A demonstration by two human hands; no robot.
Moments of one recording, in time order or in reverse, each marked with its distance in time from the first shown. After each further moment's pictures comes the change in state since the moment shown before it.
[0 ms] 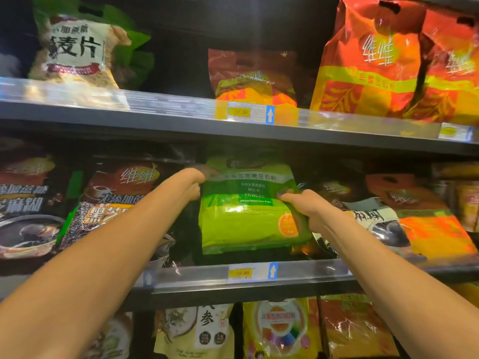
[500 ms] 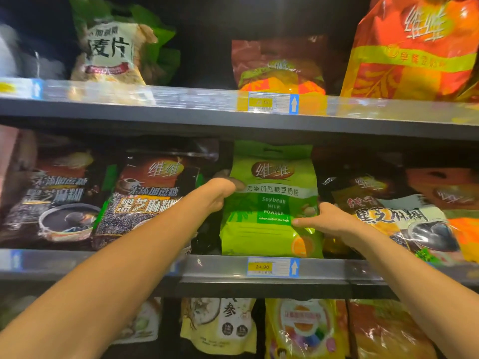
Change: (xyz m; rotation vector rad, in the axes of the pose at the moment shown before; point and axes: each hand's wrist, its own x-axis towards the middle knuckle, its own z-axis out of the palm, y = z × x) left_hand 0.032 -0.048 0.003 0.127 0.031 0.046; right_hand 0.003 0.036 -0.002 -0.535 -0.143 -0.110
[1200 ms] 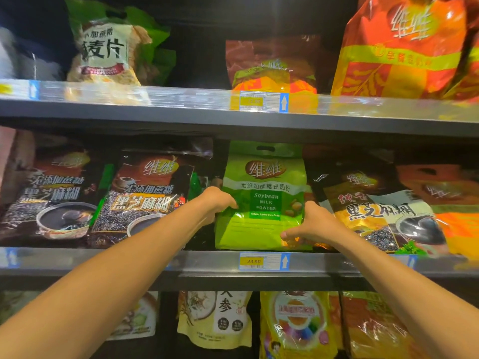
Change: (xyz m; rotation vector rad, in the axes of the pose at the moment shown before) left_hand -0.044 -0.016 0.004 0.205 0.032 -0.072; right_hand -0.013 0.002 0.014 -0.342 0.099 -0.079
